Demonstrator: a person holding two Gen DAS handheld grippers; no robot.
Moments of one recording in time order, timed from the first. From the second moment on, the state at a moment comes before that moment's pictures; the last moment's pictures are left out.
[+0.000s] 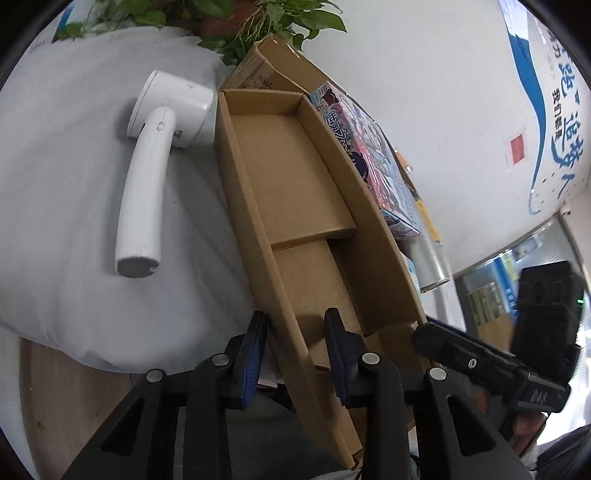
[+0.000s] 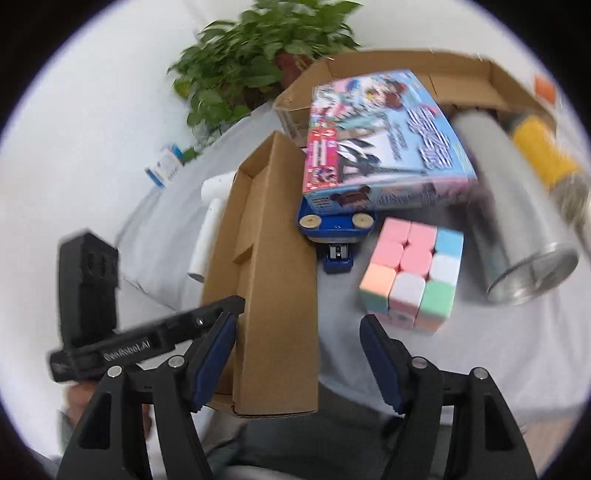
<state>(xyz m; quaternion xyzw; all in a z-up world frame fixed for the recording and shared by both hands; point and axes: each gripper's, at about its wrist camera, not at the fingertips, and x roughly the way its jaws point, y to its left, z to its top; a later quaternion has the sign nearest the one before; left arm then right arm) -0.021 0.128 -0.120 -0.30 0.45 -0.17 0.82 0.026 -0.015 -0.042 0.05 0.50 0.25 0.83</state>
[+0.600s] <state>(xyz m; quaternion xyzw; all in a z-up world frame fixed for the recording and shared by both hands) 0.000 0.090 0.066 -0.09 0.28 -0.10 0.95 0.137 0.010 0.069 0.06 0.39 0.28 0.87</state>
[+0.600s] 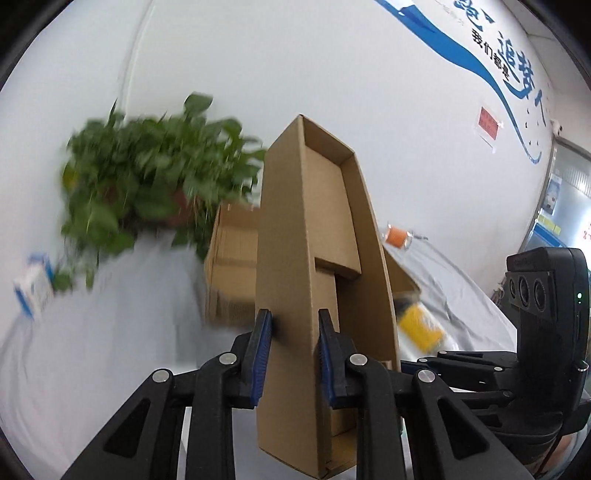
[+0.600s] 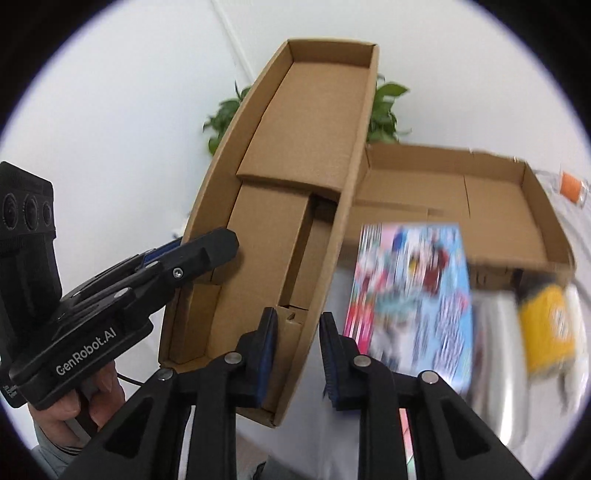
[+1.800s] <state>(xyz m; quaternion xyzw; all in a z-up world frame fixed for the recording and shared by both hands) 0.268 0.142 0.041 -0.12 0.42 -0.07 0.90 0.316 -0.085 0.033 0.03 0.51 0.23 0.83</state>
